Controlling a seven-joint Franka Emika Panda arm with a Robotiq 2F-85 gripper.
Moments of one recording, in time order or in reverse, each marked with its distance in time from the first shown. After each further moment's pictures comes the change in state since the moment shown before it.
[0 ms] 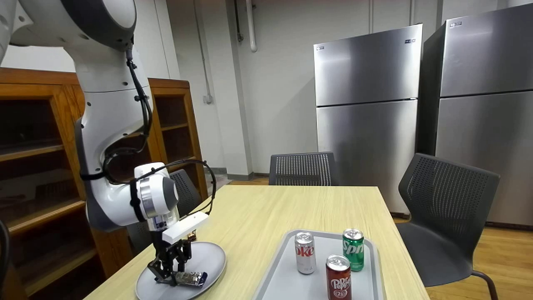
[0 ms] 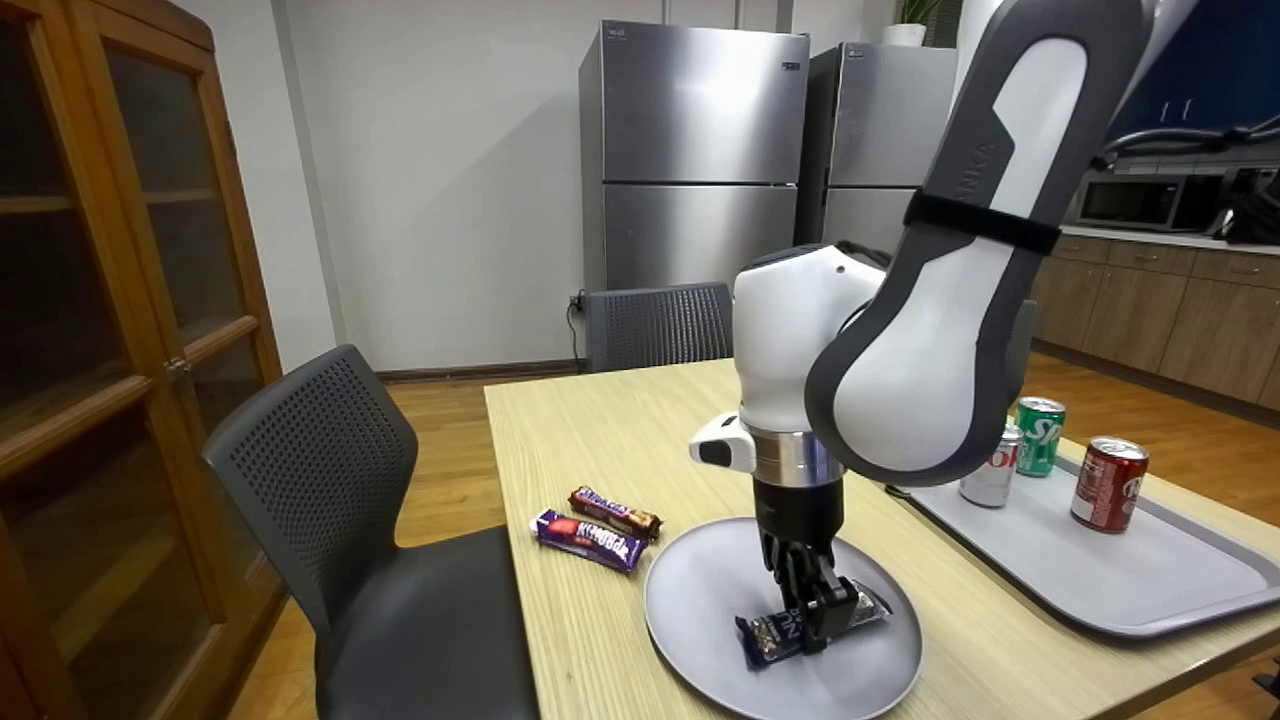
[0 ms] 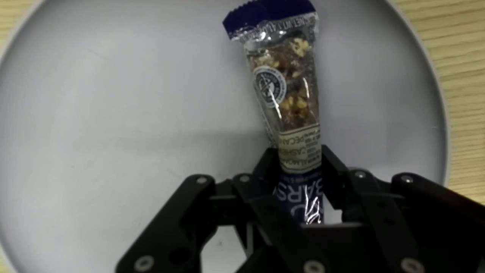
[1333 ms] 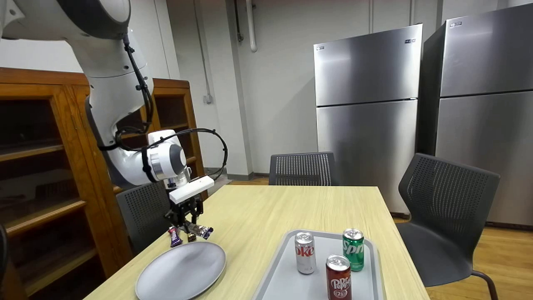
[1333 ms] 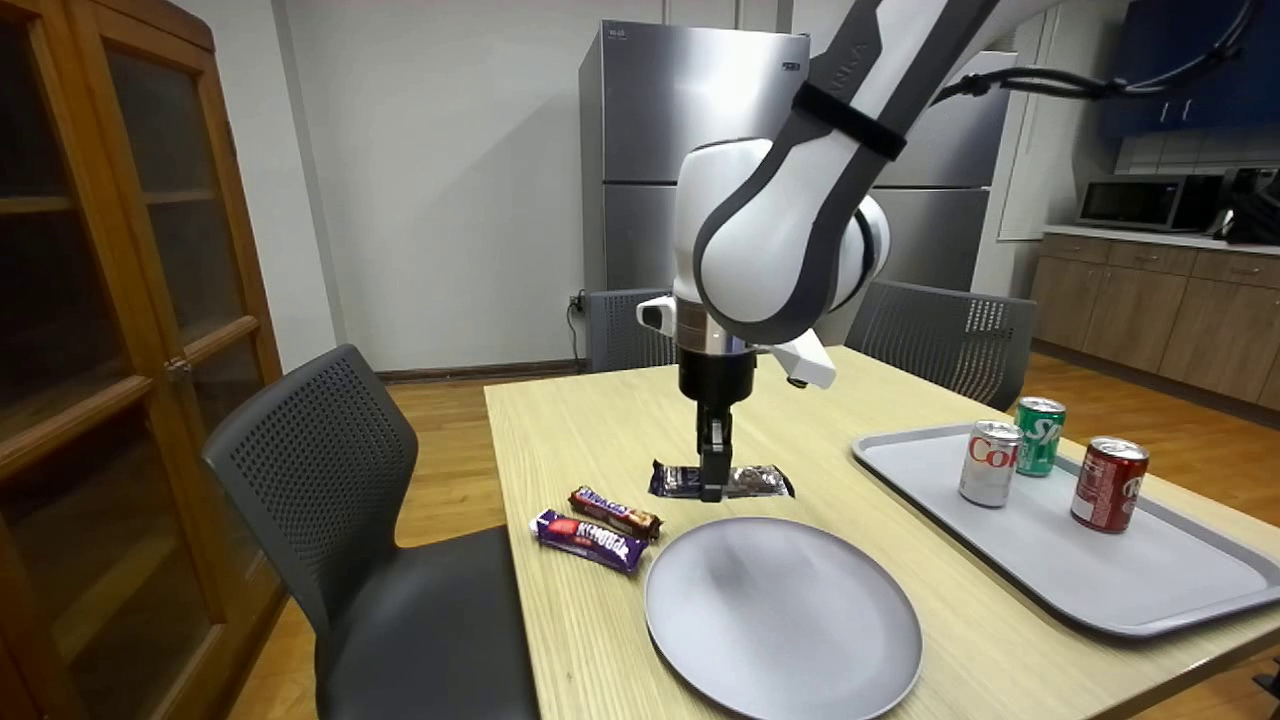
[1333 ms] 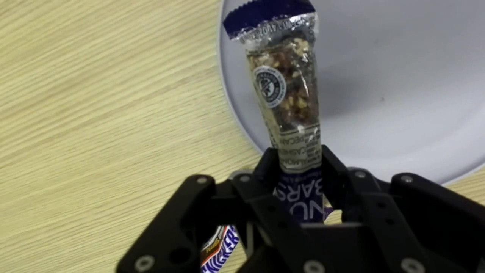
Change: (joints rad) arm 0.003 -0.028 0.022 0.256 0.161 -0.094 0.124
